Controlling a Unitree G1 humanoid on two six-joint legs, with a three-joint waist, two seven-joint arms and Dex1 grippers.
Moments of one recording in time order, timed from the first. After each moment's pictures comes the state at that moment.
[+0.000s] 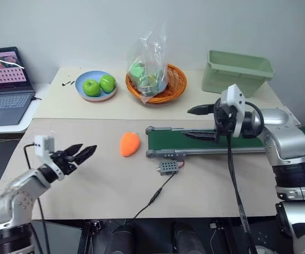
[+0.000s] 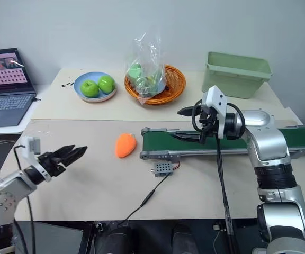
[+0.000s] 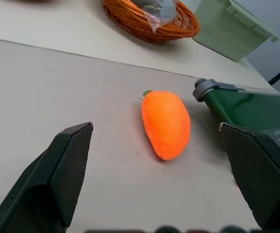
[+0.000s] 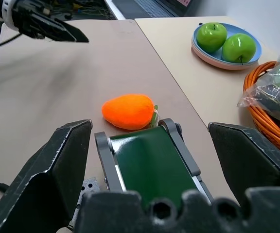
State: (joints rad) left arm -0.11 0.54 0.36 -0.10 -0.65 0.65 -0.65; right arm -0.69 -0.68 0.04 0.05 0.38 0.40 1.20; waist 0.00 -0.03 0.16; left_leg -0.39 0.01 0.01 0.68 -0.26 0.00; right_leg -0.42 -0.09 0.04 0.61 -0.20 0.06
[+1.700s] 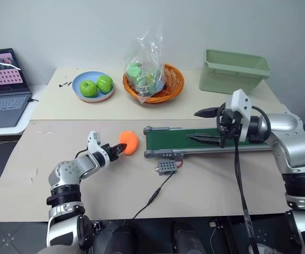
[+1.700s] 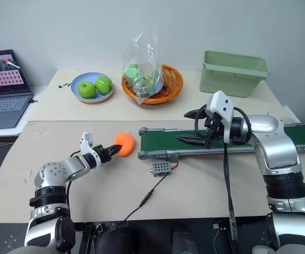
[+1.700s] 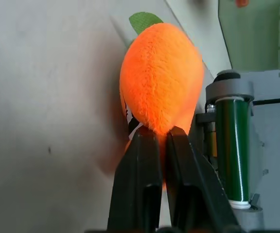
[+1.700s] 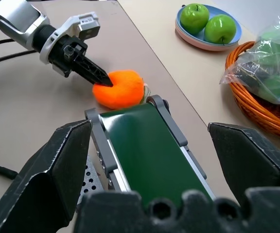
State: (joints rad) left arm -0.53 0.24 0.47 0.35 -0.82 1.04 -0.22; right arm -0.61 -0.75 0.02 -0.05 0.38 0.43 1.13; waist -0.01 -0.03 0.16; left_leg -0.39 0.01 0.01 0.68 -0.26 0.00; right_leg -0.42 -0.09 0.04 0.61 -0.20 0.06
